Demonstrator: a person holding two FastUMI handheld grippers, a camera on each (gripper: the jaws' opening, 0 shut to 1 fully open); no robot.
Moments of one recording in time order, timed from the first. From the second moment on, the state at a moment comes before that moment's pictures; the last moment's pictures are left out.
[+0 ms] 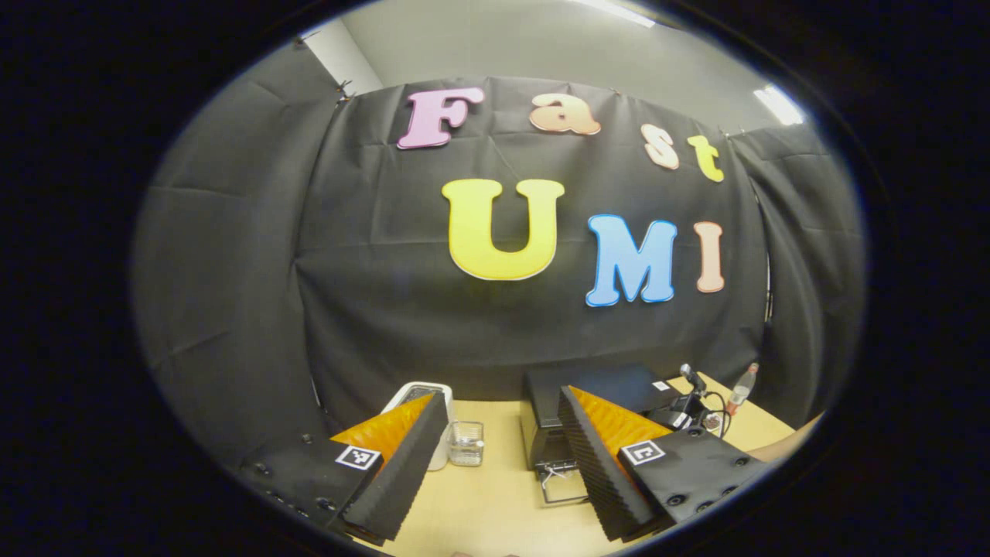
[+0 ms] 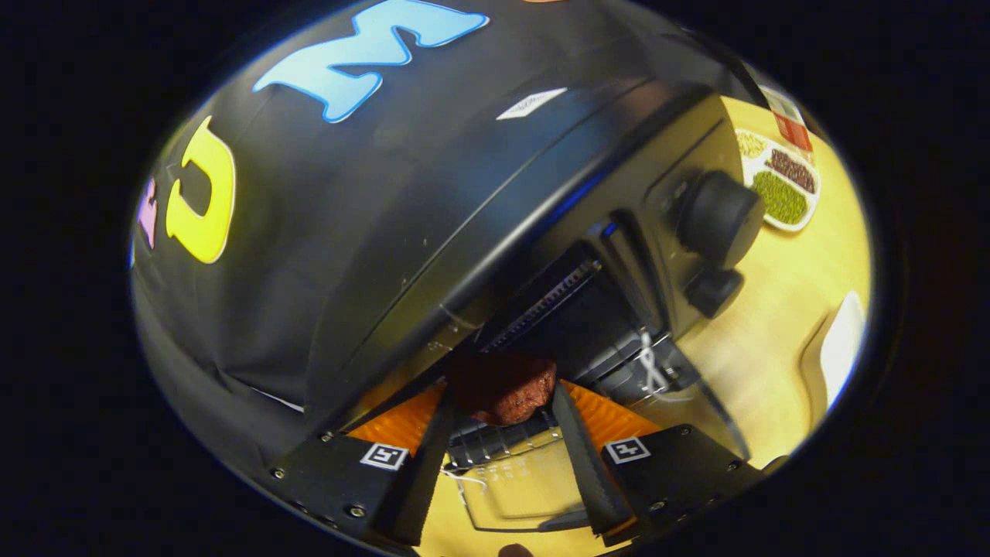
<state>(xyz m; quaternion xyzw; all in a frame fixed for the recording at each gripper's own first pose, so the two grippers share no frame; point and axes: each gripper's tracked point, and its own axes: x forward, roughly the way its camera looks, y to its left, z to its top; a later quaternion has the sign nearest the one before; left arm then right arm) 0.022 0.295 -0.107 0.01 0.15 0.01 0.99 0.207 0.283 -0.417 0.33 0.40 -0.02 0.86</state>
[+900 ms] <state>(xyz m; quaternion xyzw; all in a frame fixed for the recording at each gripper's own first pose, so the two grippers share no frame) 0.056 0.121 -0.083 -0.02 0.10 -0.08 0.99 0.091 0.154 -0.105 0.06 0.09 0.03 0.99</state>
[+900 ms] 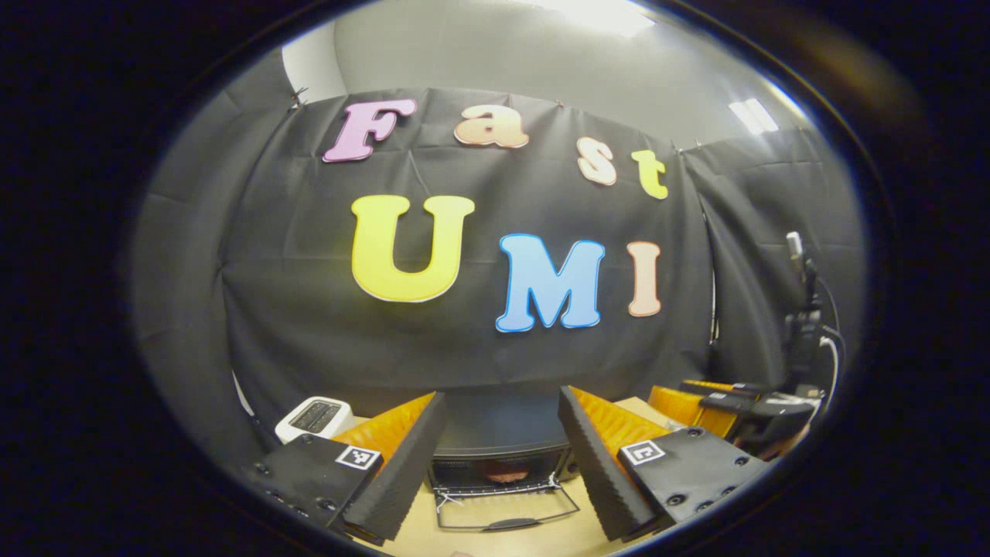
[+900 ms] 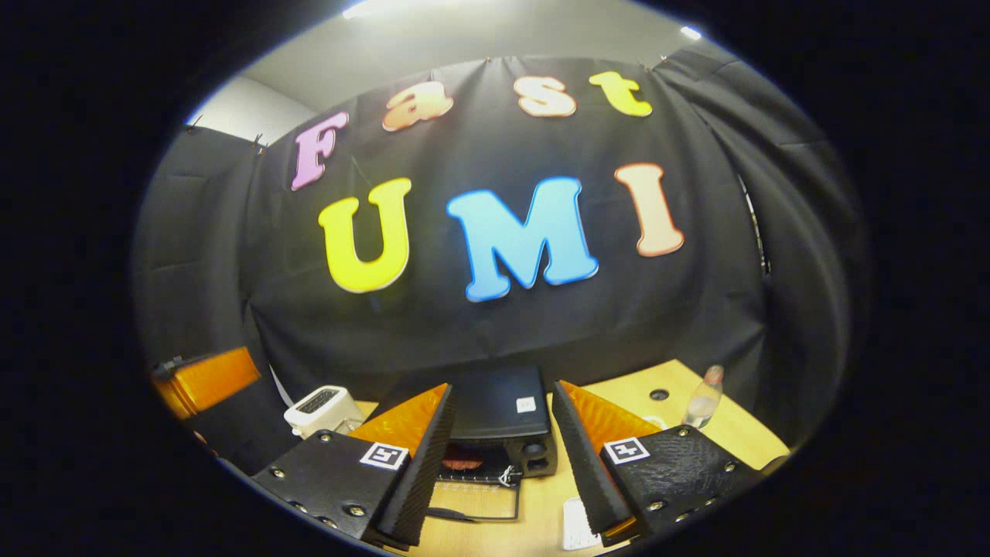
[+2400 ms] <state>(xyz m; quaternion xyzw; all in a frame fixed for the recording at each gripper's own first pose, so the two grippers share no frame) -0.005 0.089 -0.358 -0.02 0.46 -0.02 0.89 0.082 0.043 -0.061 0.05 0.02 -0.01 1.00</state>
